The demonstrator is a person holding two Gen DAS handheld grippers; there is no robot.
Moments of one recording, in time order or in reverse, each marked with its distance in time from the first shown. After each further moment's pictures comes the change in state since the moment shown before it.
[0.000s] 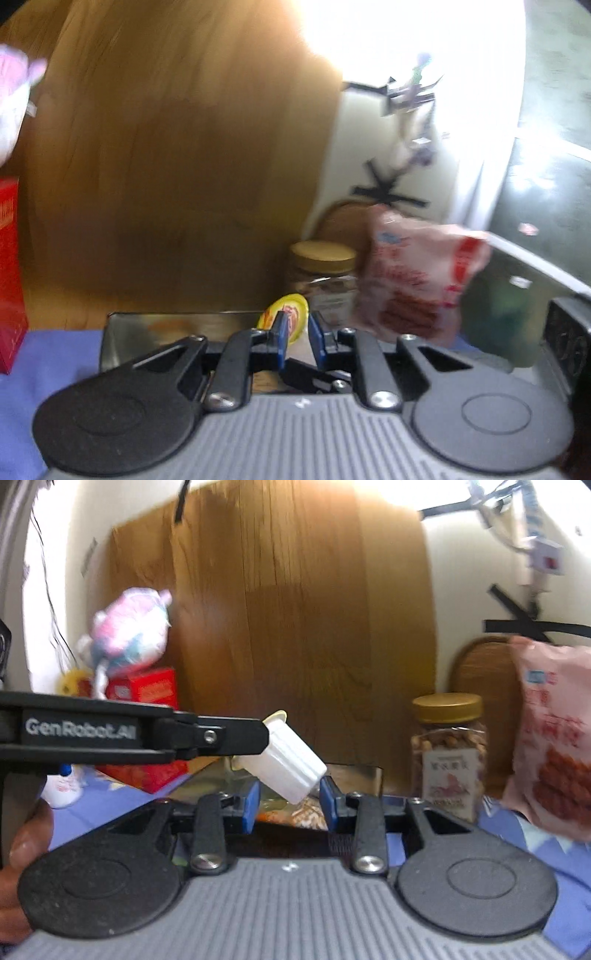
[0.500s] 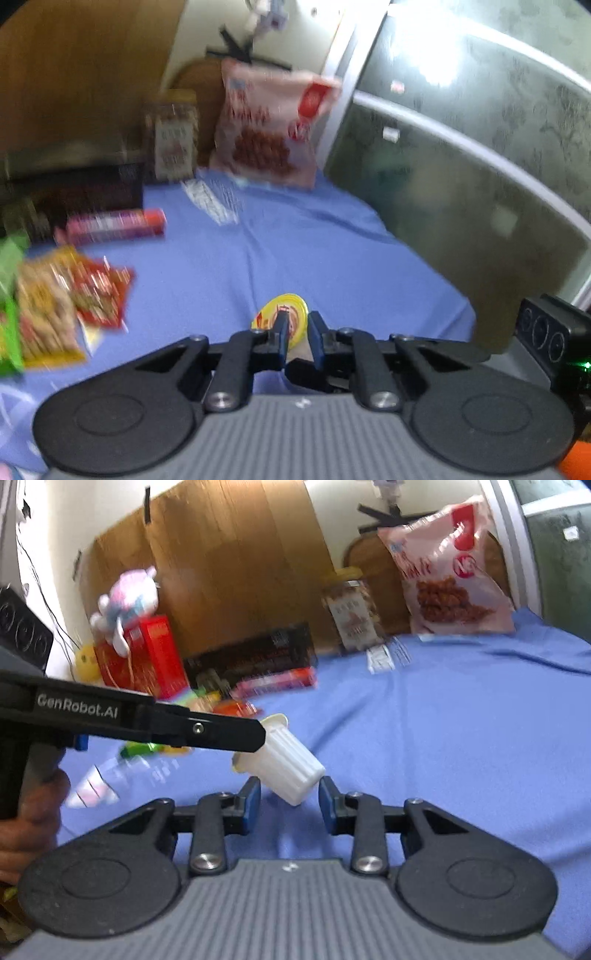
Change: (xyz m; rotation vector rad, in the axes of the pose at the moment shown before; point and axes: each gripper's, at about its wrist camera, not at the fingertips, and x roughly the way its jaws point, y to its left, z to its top) left arm -0.090 -0.130 -0.137 0.104 0.262 -0.271; right arm -0.204 -0.023 -0.166 0.229 0.009 -0.009
